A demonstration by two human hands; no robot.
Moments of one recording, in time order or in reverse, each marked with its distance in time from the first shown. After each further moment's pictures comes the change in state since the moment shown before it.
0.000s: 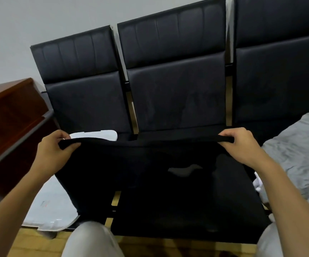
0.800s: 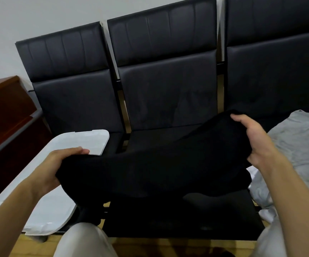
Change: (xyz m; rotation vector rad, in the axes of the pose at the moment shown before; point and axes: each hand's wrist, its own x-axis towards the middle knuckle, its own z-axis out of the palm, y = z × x) left_hand -0.027 0.019 0.019 -0.702 -0.468 -0.490; right_hand -0.015 -0.028 -0.035 1.075 -0.009 0.470
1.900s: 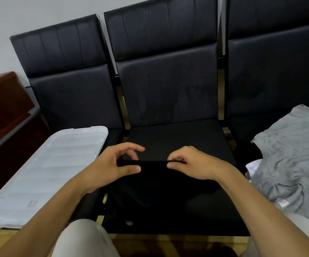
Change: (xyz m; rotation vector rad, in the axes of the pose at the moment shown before) left_hand -0.030 0.003 0.098 0.541 -0.434 0.488; right_hand 0.010 0.072 0.061 -1.185 -0.724 -0.316
